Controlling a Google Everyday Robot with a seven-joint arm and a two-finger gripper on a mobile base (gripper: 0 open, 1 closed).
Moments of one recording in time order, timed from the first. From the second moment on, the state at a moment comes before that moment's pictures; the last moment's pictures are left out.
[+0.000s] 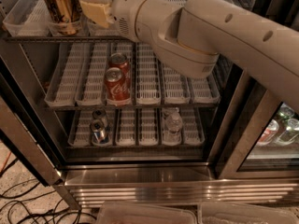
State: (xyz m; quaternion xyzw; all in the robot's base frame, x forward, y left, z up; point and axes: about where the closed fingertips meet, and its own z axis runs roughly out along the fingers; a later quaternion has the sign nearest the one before) arm 0.620 0.100 1.085 -0.34 0.59 0.24 0.69
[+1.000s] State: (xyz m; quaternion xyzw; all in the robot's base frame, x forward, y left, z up) arm 0.596 0.100 1.103 -0.35 0.56 0.23 0.71
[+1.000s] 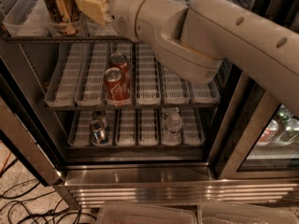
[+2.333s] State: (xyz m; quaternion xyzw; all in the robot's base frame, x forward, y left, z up) arm 0.550 0.097 1.085 -0.39 0.55 0.23 0.70
